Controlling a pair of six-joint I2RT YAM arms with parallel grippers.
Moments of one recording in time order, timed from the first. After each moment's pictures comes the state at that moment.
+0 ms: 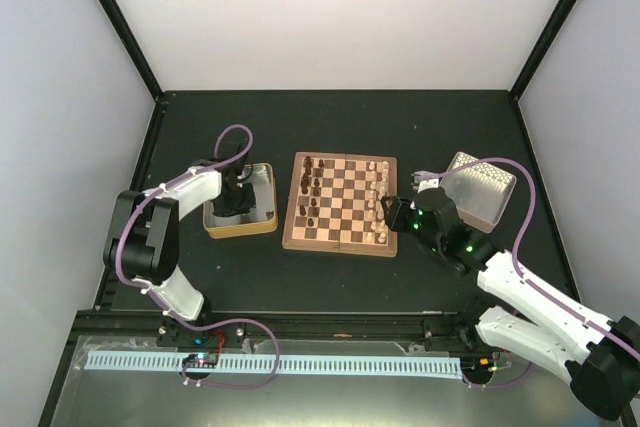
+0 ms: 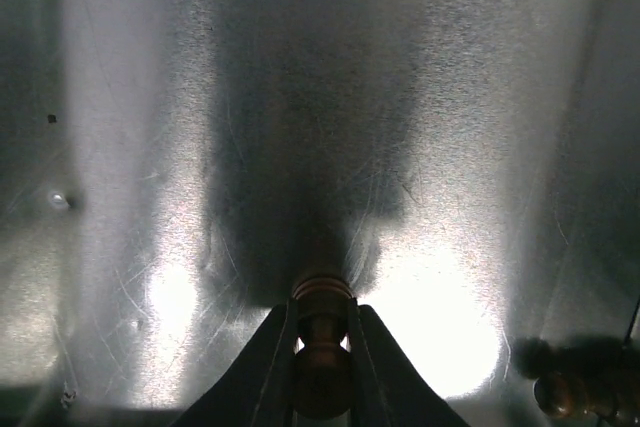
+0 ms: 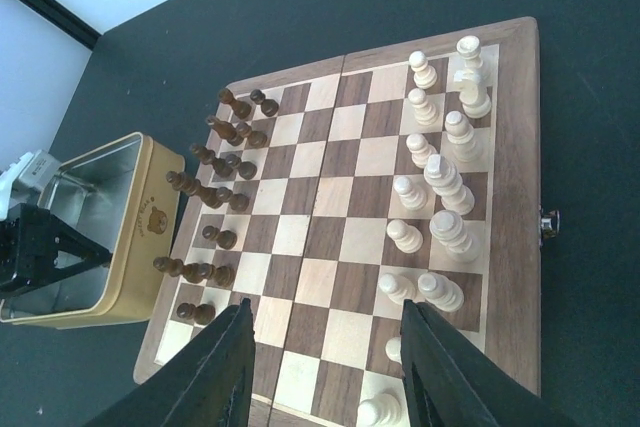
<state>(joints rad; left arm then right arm) -0.20 1.65 0.96 -0.65 -0.04 -0.47 0.69 0.88 0.58 -0.24 0.15 0.71</state>
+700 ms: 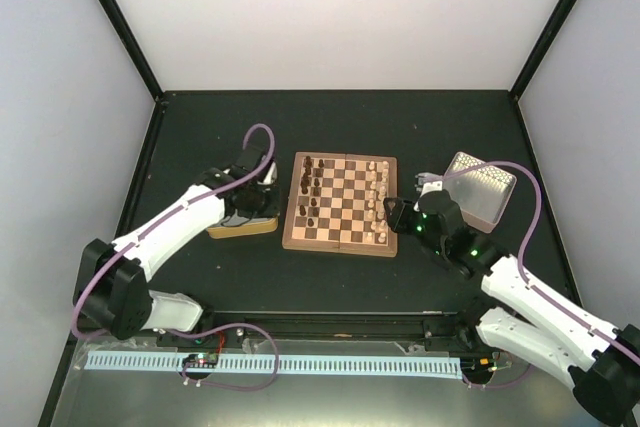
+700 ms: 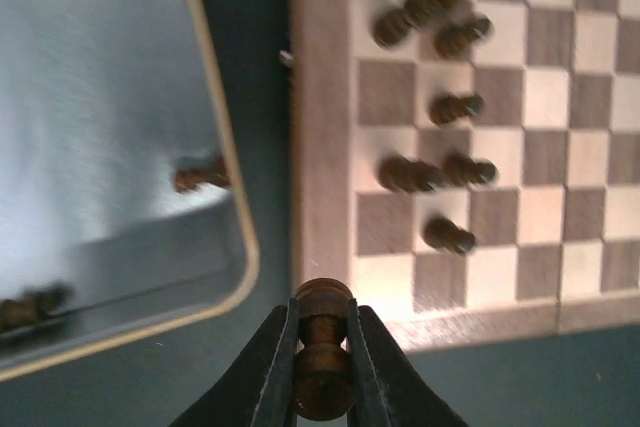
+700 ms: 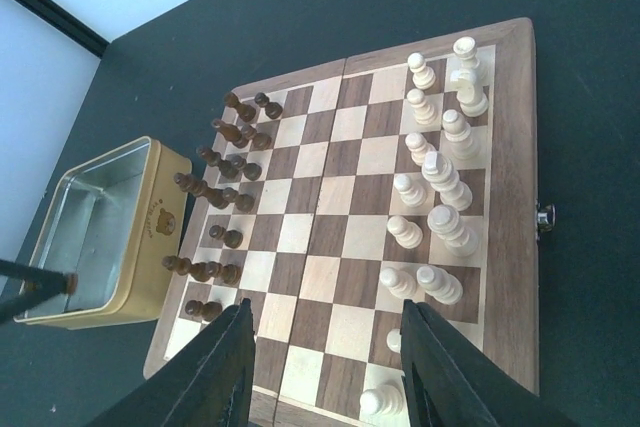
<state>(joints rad) -0.47 1.34 0.99 -0.76 0.06 -0.52 0.69 0.84 0.57 -0.27 0.15 0.73</state>
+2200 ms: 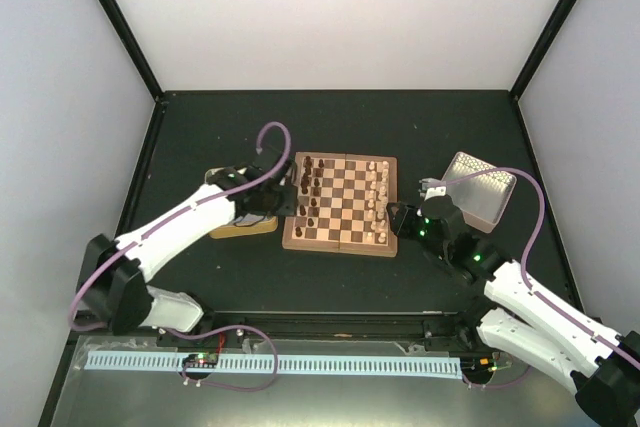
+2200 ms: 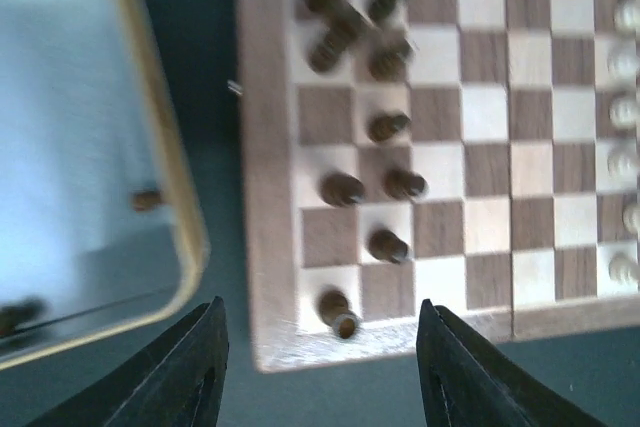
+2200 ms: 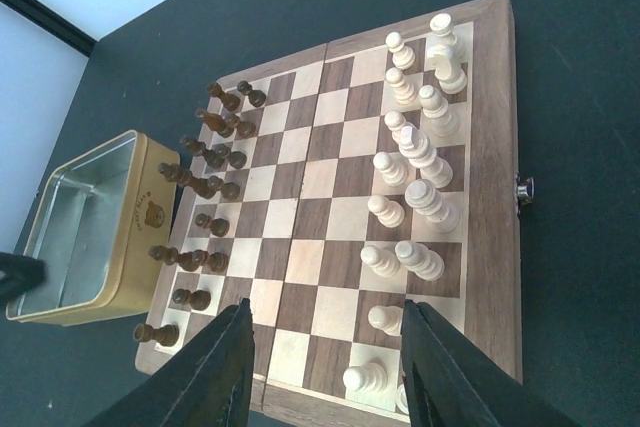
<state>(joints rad) -0.66 1.41 1.07 -0.77 -0.04 -0.60 0.69 0.79 0.53 -0.29 0.15 0.76</state>
